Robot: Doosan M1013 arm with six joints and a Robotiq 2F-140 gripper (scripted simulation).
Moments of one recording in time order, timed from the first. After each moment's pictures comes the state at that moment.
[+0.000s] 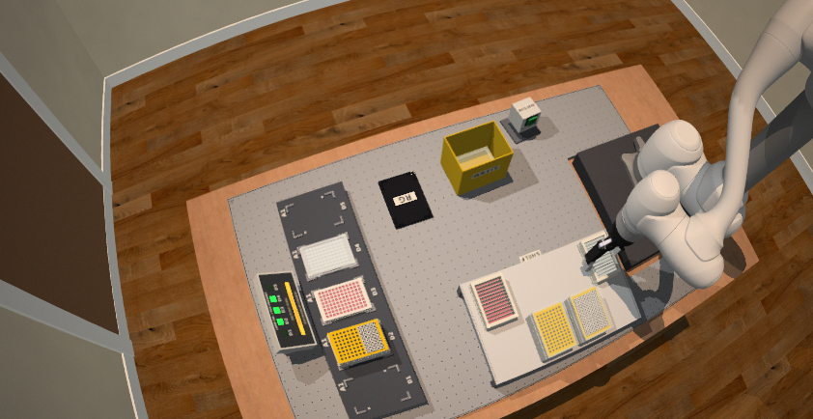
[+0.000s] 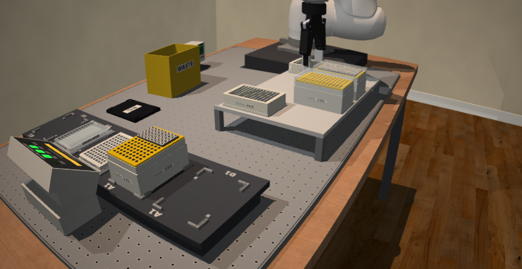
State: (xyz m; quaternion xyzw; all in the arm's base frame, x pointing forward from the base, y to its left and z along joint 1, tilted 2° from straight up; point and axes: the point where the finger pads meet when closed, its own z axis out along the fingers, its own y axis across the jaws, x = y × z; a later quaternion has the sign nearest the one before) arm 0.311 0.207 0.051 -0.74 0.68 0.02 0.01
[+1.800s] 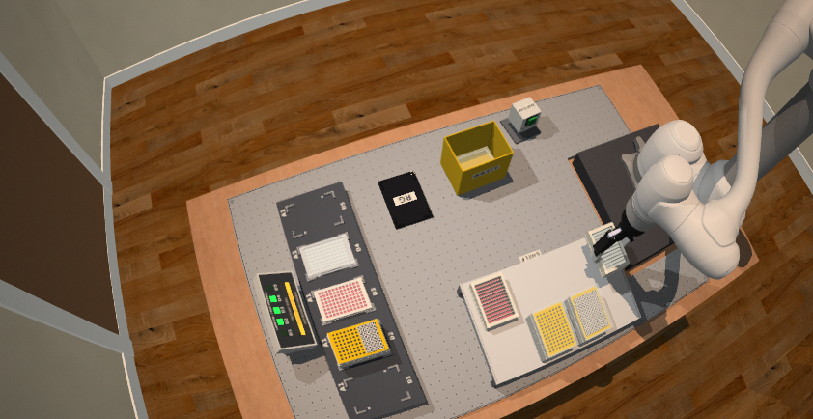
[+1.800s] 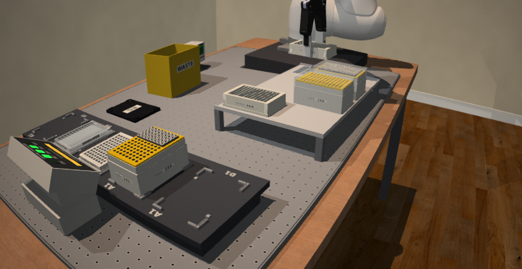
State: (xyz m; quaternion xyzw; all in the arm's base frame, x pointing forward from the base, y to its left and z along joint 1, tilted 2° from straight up) arm 0.311 0.204 0.113 -0.74 0.68 0.02 0.01
